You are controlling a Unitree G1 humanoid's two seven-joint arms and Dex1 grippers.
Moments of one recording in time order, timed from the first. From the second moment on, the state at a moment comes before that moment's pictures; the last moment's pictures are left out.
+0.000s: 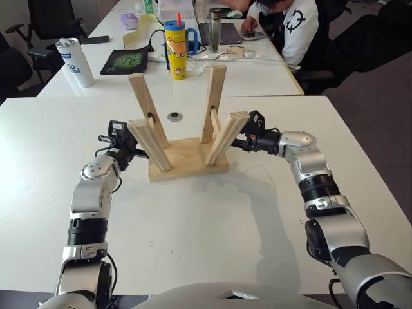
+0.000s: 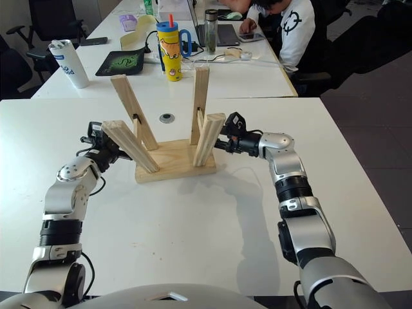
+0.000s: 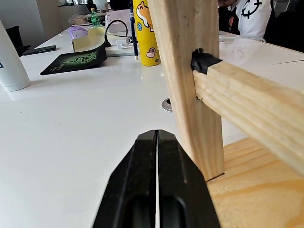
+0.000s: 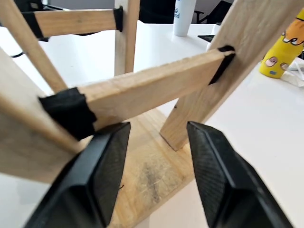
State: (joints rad) left arm -0.30 0.36 0.11 0.02 -0.20 0.45 -0.34; right arm -0.65 -0.36 0.07 0.51 0.14 0.17 1.11
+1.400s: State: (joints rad) left arm 0.00 0.36 0.01 -0.12 -0.18 0.58 -0.39; right arm -0.24 -0.40 0.15 0.19 0.04 0.33 0.67
